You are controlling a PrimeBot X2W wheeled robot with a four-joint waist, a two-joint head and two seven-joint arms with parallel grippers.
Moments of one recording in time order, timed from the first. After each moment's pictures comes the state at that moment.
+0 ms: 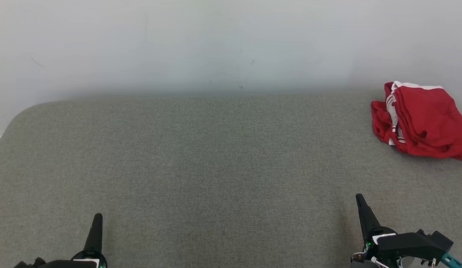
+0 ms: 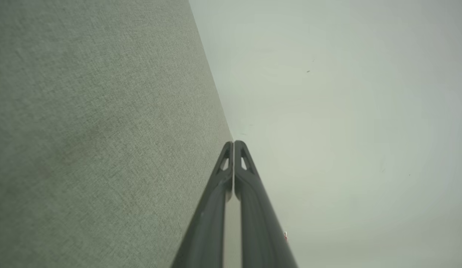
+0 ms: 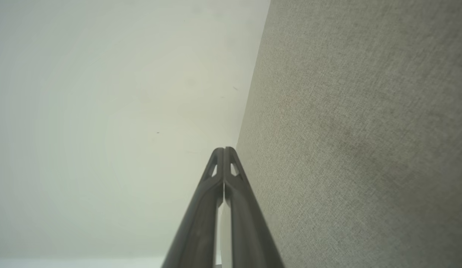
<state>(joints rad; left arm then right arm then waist) -0.07 0.05 0.11 0.23 -1.39 -0.13 0.06 -0.08 -0.05 -0.10 0.25 1.40 0.13 0.06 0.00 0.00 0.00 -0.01</state>
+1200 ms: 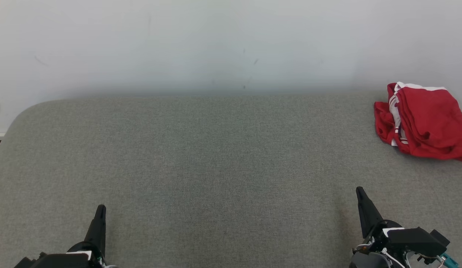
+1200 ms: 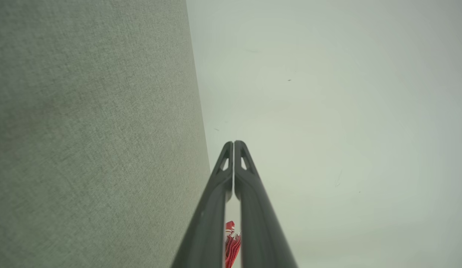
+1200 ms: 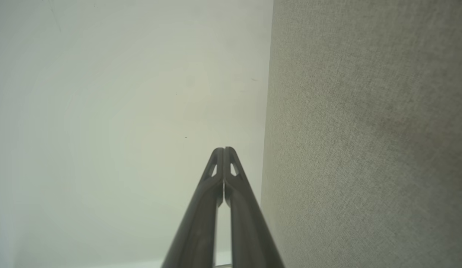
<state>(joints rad) -0.10 0.05 0.11 0.25 -1.61 -0.13 0.12 -0.11 -0.05 -0.12 0.25 1.61 0.13 0.11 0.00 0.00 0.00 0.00</state>
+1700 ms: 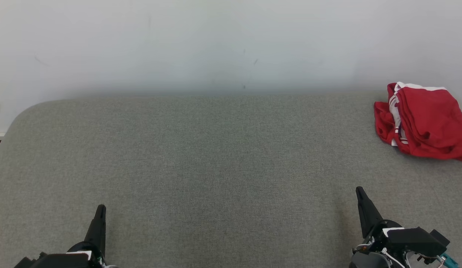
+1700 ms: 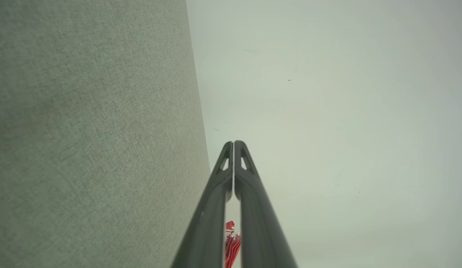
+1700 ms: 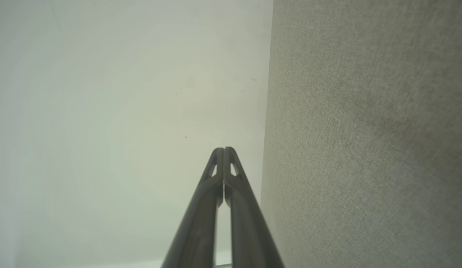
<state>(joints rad) -0.10 0.05 0.11 0.25 -1.61 -0.13 0.12 -0.11 -0.05 -0.12 0.25 1.61 0.13 0.11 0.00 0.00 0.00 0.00</state>
